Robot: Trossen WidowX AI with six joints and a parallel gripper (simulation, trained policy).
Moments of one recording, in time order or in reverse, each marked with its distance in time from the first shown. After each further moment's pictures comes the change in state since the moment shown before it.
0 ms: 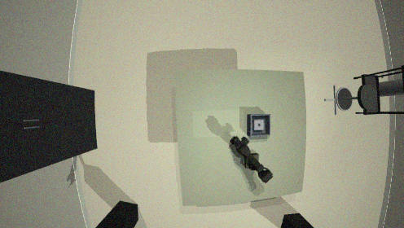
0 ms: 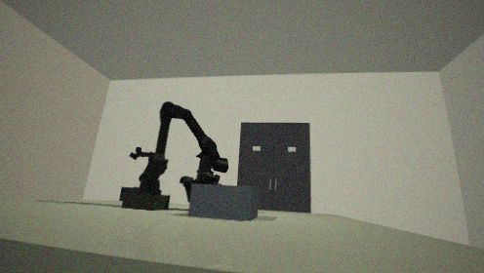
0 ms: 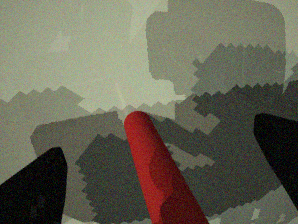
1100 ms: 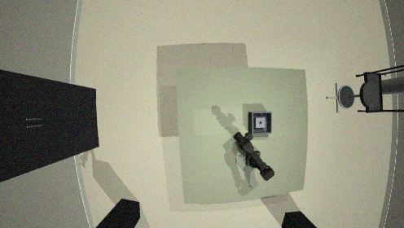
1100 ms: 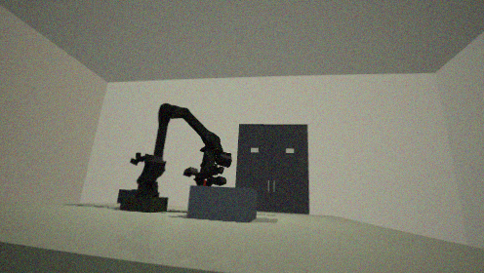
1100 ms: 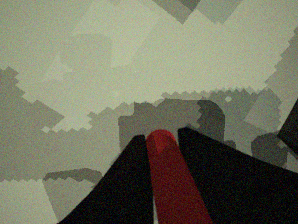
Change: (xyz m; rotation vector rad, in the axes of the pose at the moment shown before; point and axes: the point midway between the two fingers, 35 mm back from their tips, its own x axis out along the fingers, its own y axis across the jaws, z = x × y) arm -0.040 0.004 0.030 -0.002 -0.109 -0.056
